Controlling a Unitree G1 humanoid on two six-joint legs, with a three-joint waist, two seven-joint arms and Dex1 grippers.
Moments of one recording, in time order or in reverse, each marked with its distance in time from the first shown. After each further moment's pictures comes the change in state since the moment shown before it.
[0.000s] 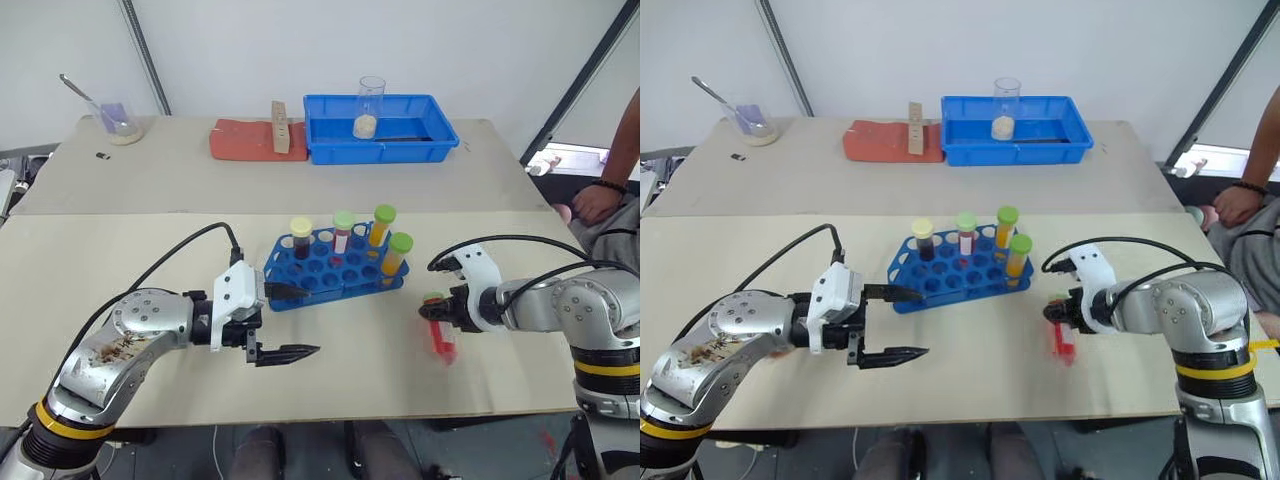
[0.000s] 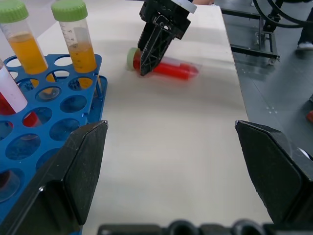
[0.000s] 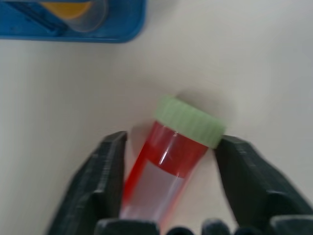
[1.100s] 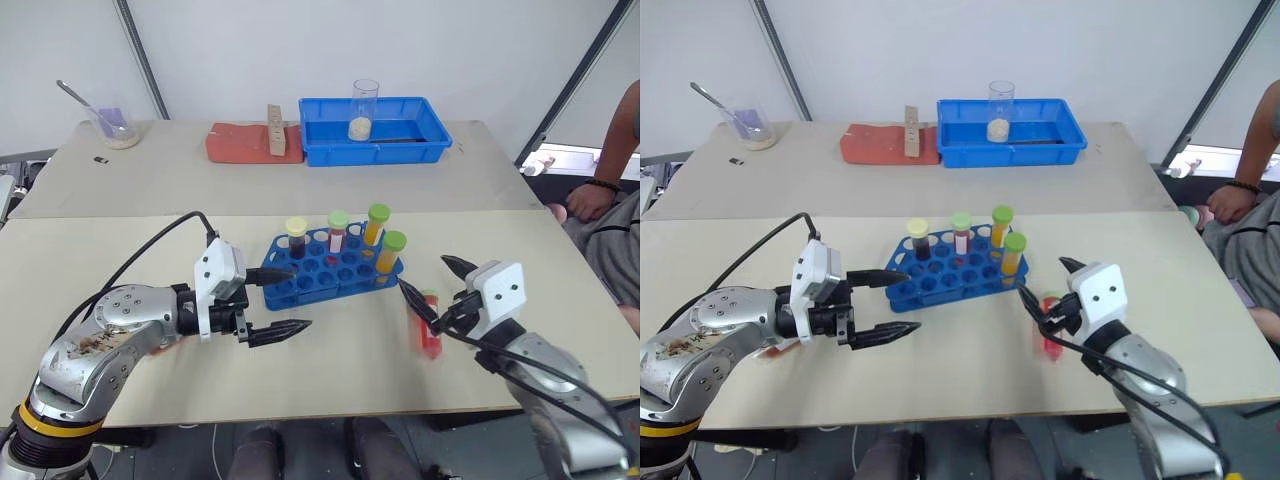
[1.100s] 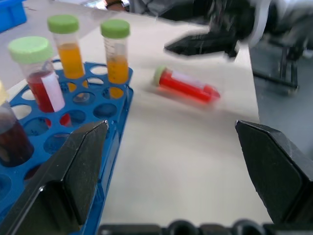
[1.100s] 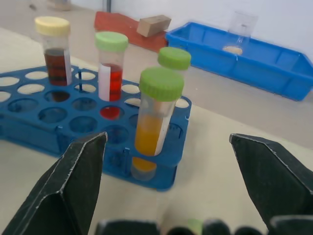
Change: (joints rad) left arm 0.013 0.025 0.087 0.006 -0.098 0.070 0.071; right arm 0.590 0.211 -0.098 -0.586 -0.610 -0.879 0.323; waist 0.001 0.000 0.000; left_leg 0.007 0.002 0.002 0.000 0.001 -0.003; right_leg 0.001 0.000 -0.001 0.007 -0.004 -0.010
